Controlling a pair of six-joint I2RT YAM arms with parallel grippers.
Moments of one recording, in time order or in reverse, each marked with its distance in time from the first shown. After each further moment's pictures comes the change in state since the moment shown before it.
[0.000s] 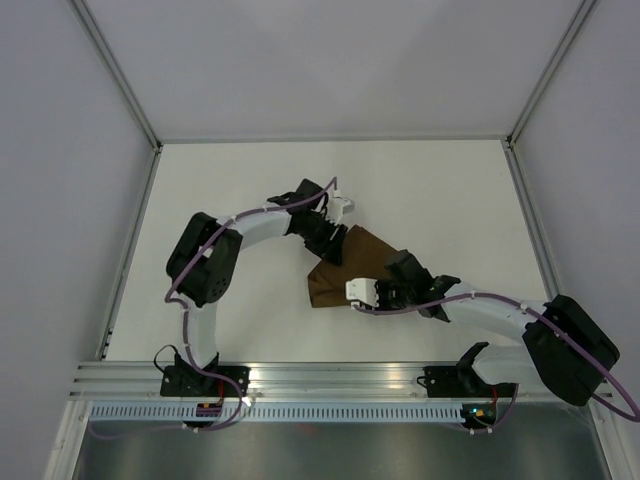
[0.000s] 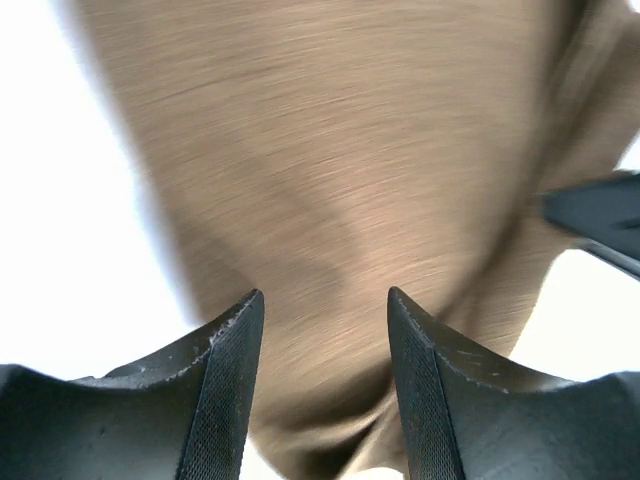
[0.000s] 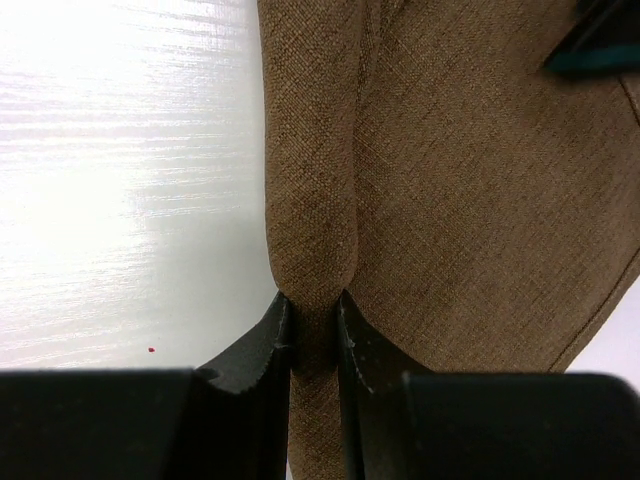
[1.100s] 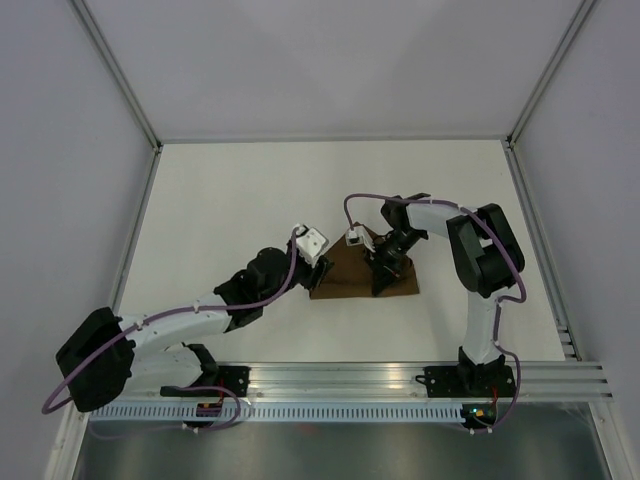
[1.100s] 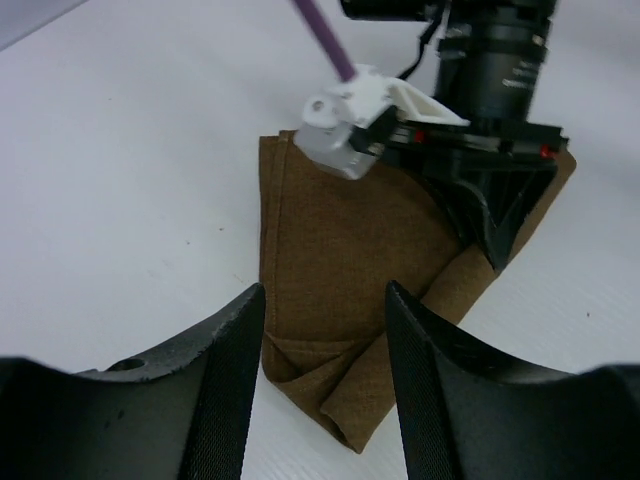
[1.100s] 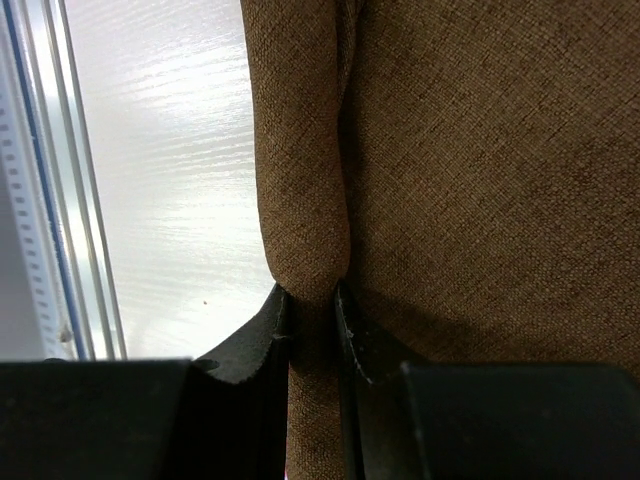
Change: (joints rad) left arm -0.237 -0.913 -0.886 0.873 -0.671 -0.073; right arm -0.345 0.735 0.756 -0.837 -0.523 -0.132
